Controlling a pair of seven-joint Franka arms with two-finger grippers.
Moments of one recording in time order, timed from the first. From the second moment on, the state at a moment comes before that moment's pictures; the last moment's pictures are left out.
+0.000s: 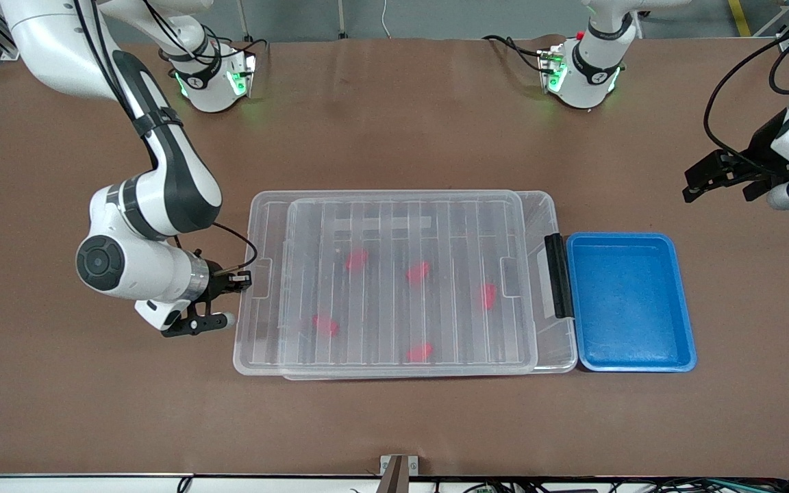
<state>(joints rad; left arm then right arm) -0.02 0.00 -0.07 -1.60 -0.03 1.65 -0.11 0.10 0.54 0.19 -1.53 0.10 1.95 0.08</state>
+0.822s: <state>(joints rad) -0.03 0.01 -0.07 -1.59 -0.03 1.65 -0.12 0.11 0.54 0.20 -1.52 0.10 1.96 0.10</state>
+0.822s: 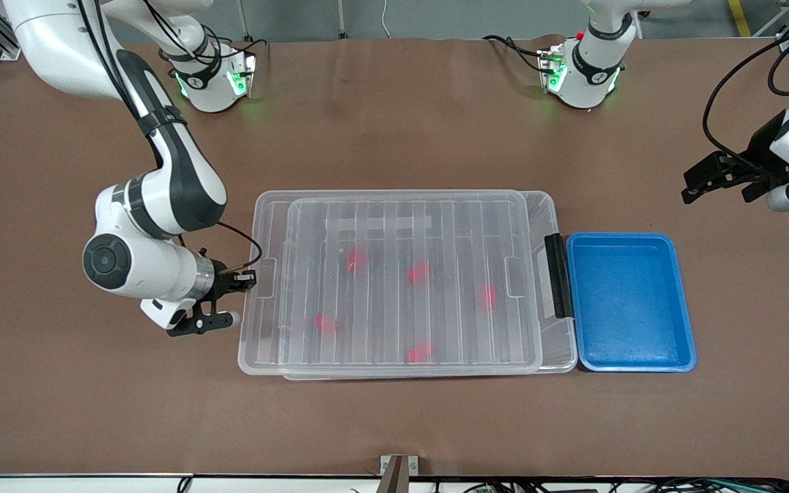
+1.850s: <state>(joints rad) -0.03 0.01 -0.08 -1.59 0.00 1.65 -0.12 -0.03 0.20 -0.03 -1.45 0.10 1.55 0.11</state>
